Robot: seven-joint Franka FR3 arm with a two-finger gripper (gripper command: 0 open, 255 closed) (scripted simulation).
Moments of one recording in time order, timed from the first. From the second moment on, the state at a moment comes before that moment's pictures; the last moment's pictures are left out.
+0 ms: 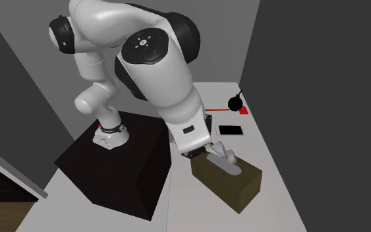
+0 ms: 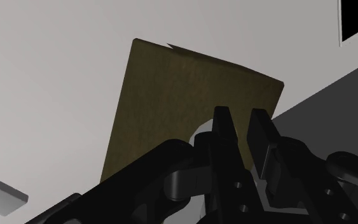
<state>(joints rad) -0.10 0.15 -0.51 -1.60 0.49 1.76 -0.39</state>
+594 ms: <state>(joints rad) -0.12 0.16 -0.52 -1.47 0.49 1.65 -0.35</state>
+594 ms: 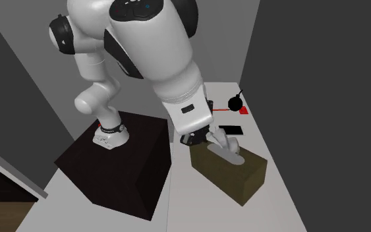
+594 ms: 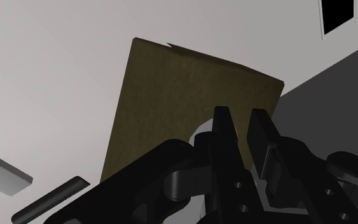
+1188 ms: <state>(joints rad) -0.01 0.01 -0.45 -1.63 0.40 1.74 -0.21</state>
